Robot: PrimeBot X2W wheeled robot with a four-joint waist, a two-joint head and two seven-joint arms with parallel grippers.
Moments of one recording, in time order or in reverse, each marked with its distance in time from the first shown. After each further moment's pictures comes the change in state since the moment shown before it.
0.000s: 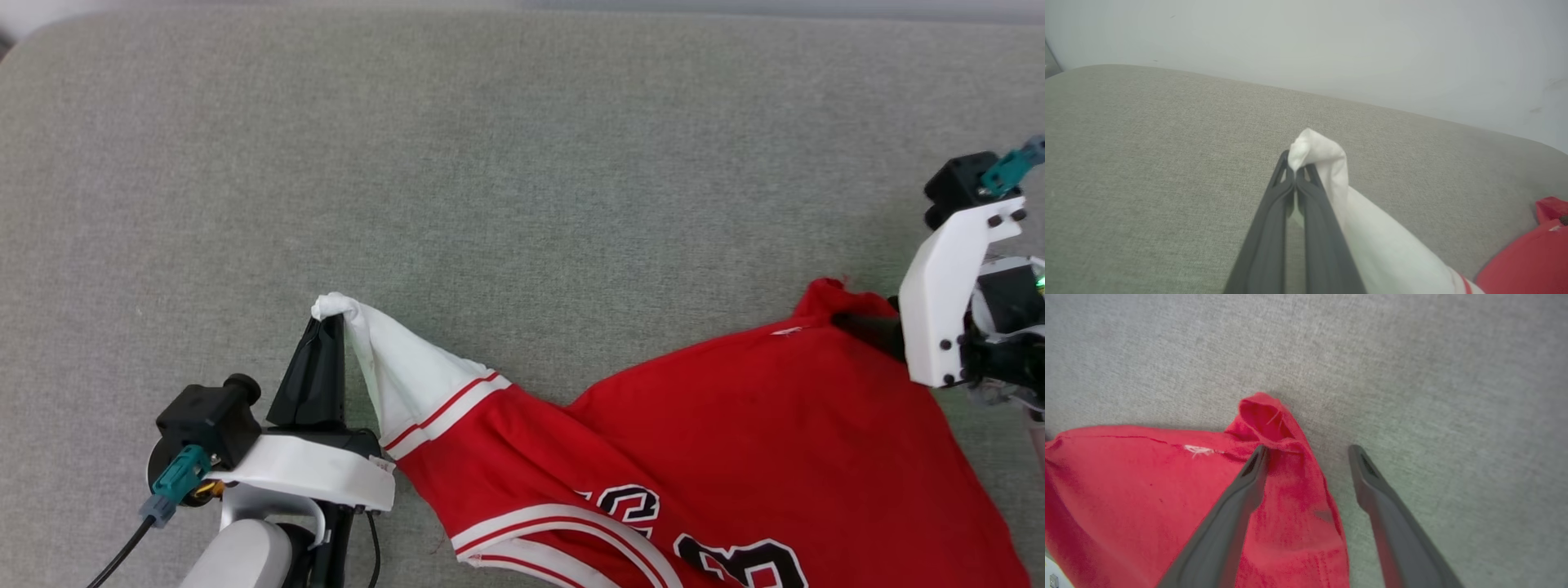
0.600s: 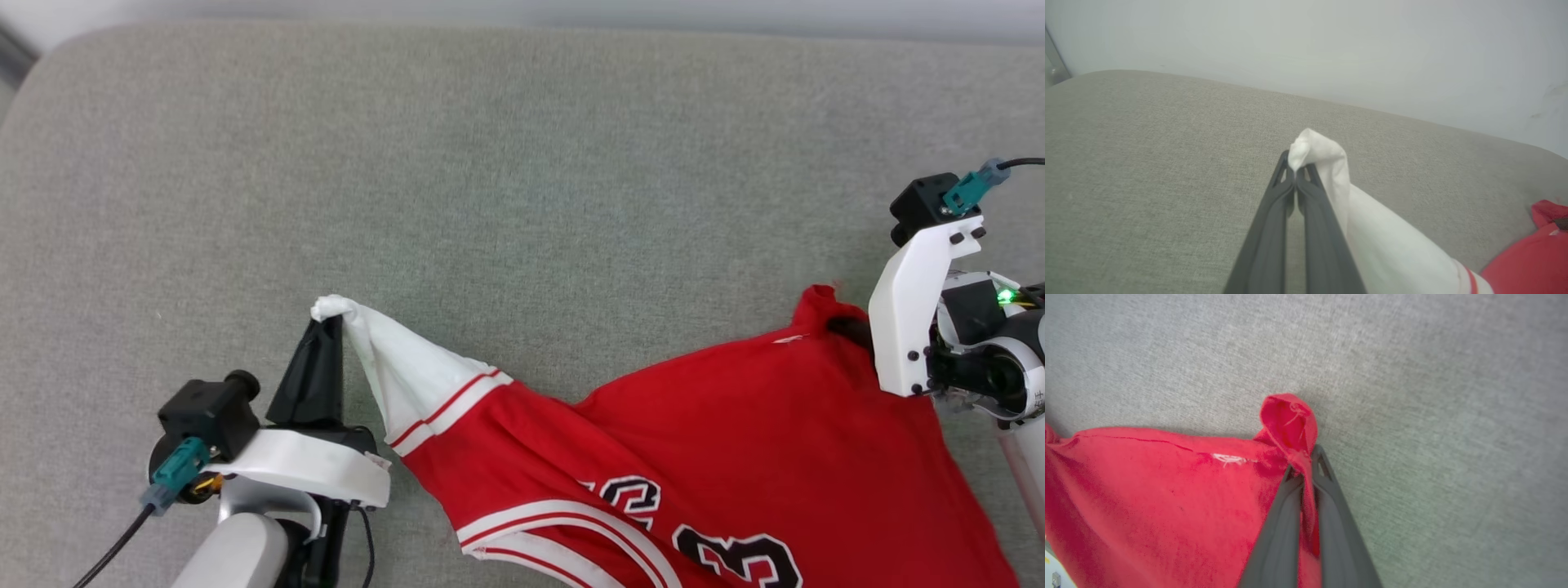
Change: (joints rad) left arm -0.023 -0.010 -0.003 0.055 -0.014 -0.026 -0.009; right arm -0.023 0.002 0.102 0.109 0.044 0.000 -0.087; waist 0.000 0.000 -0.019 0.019
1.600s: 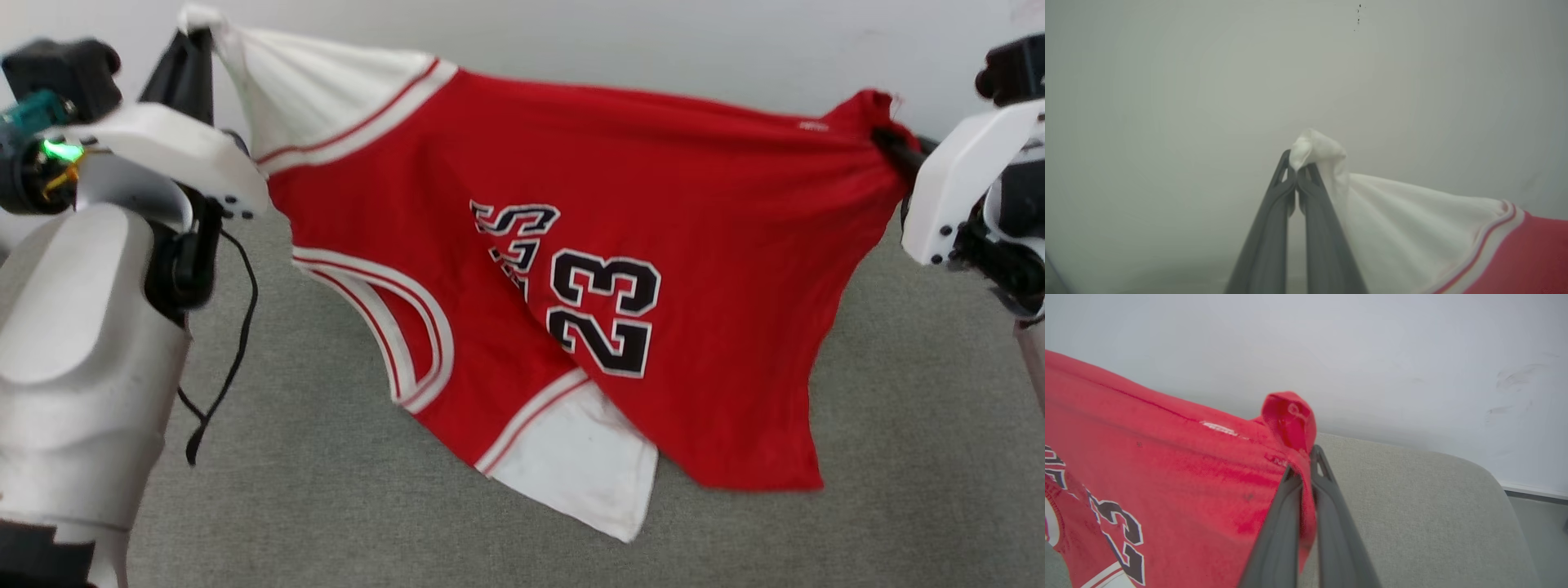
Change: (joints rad) left arm -0.646 0.073 0.037 0.549 -0.017 -0.172 0.113; right arm -0.203 0.036 -0.018 0.217 -0.111 0.001 -0.497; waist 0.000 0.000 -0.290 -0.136
